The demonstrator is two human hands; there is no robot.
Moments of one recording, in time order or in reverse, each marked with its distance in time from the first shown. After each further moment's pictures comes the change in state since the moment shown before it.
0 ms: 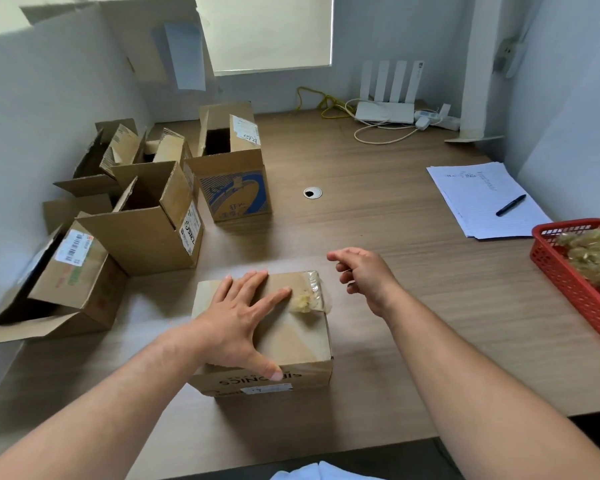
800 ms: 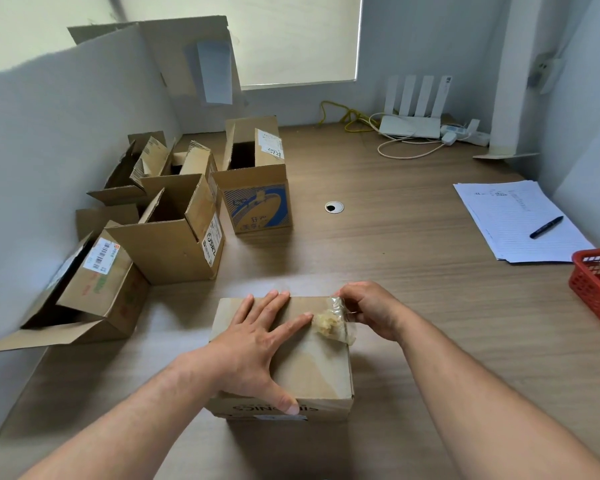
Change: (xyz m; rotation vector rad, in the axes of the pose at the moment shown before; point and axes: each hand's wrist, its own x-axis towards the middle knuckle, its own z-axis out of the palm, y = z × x) left_hand -0.005 0.001 0.001 0.027 -0.001 0.029; right_hand 0.021 0.012 0.020 0.050 -0.290 0.123
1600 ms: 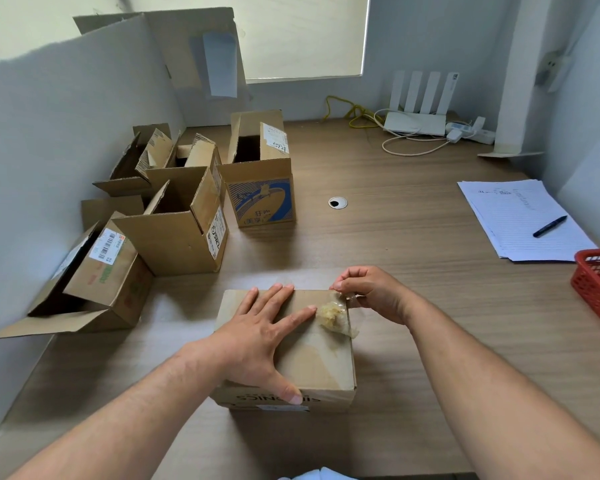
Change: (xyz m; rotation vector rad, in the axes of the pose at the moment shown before) left_hand -0.001 -0.001 0.001 -0.014 0.004 0.000; right_hand 0.002 -0.012 -0.008 -0.163 -0.107 -0.097
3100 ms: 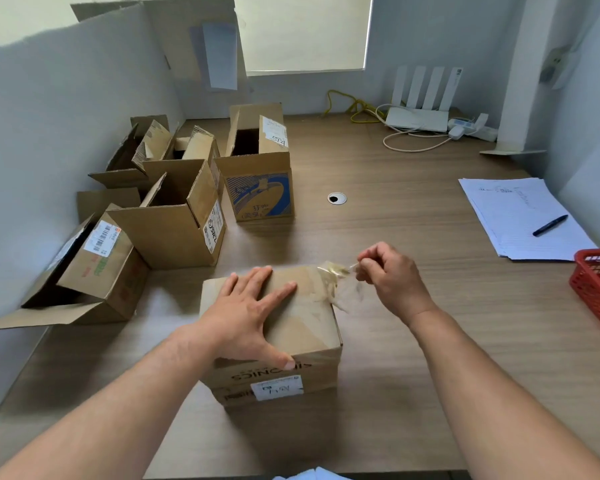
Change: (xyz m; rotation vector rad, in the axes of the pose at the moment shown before) left_hand 0.009 -0.015 -0.003 -0.058 0.042 -0.172; right_hand -0.022 -0.003 -0.008 -0.394 0.525 -0.305
